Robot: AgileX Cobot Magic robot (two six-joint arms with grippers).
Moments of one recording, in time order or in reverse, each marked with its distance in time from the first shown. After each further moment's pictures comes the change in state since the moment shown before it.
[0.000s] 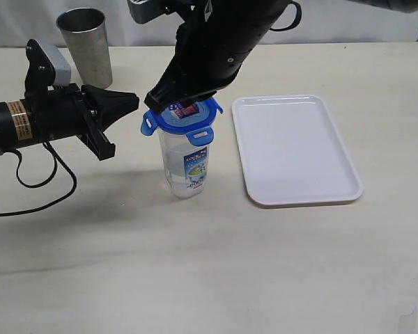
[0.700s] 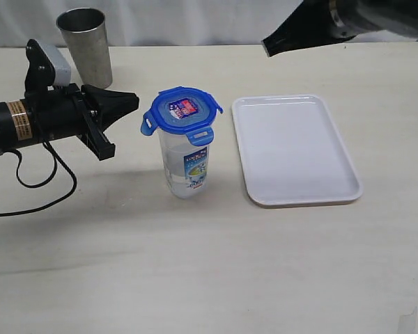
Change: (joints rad) left arm 0.000 0.000 0.000 0.000 0.000 0.000; right arm -0.130 -0.258 0.355 -0.970 -0.240 0.873
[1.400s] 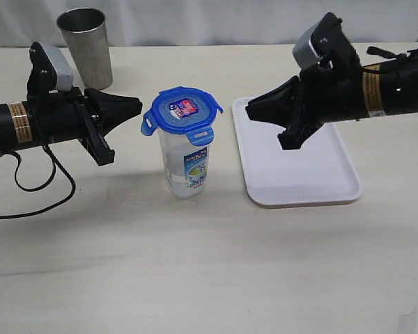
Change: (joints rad) left arm 0.000 0.000 0.000 0.049 -0.009 0.000; right arm -0.415 0.094 0.329 -0.767 -1.464 0.489
